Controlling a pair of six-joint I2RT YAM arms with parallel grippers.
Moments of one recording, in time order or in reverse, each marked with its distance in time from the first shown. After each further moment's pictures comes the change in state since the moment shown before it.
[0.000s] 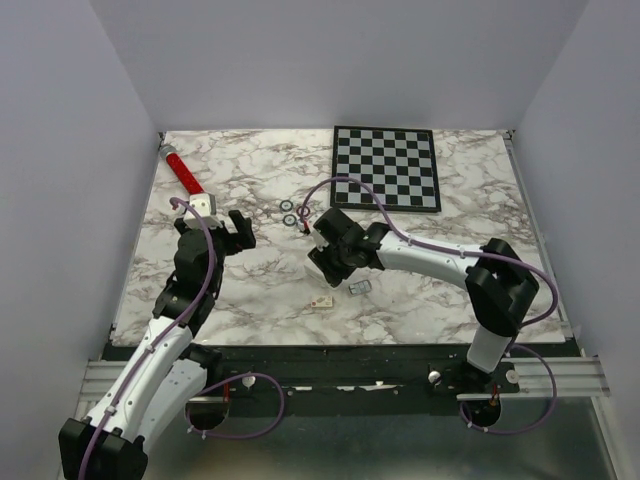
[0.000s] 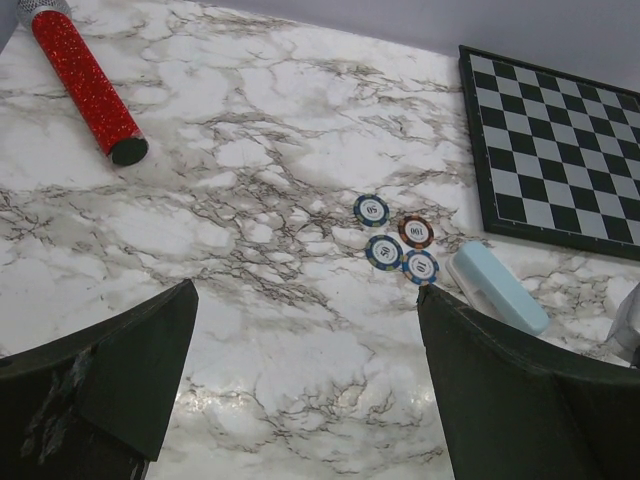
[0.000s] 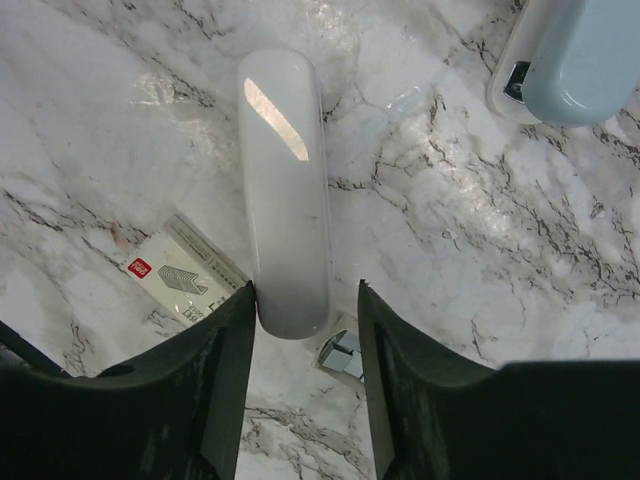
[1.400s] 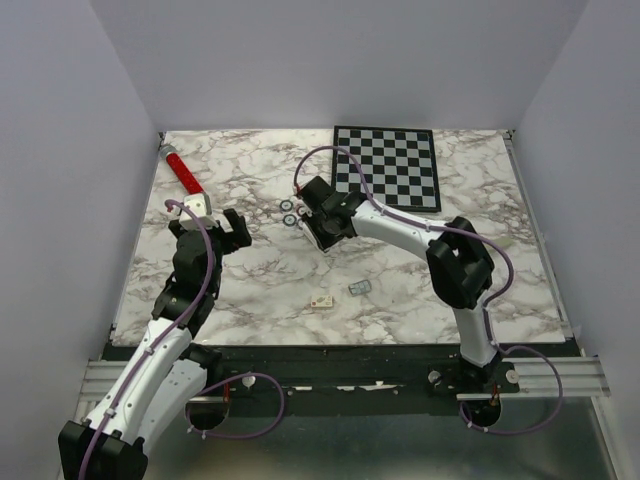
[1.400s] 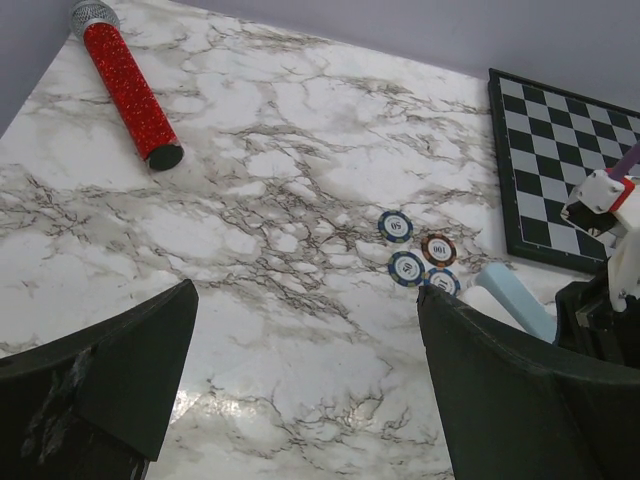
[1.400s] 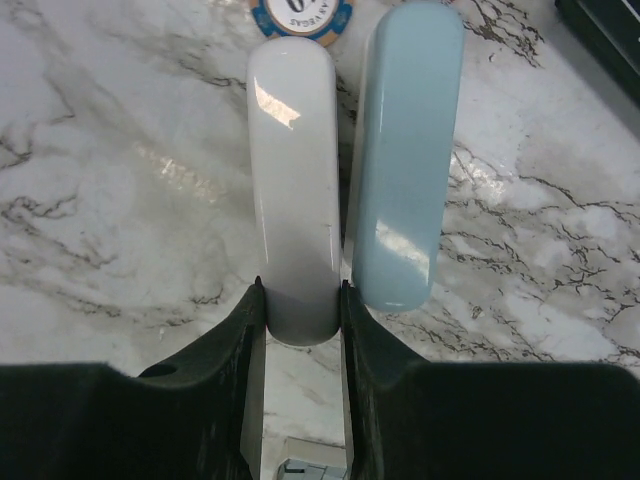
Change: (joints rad) left arm 0.000 -0.006 0.000 -0.001 -0.075 0.000; right arm -0.078 0.294 0.399 -0.126 0.133 0.085
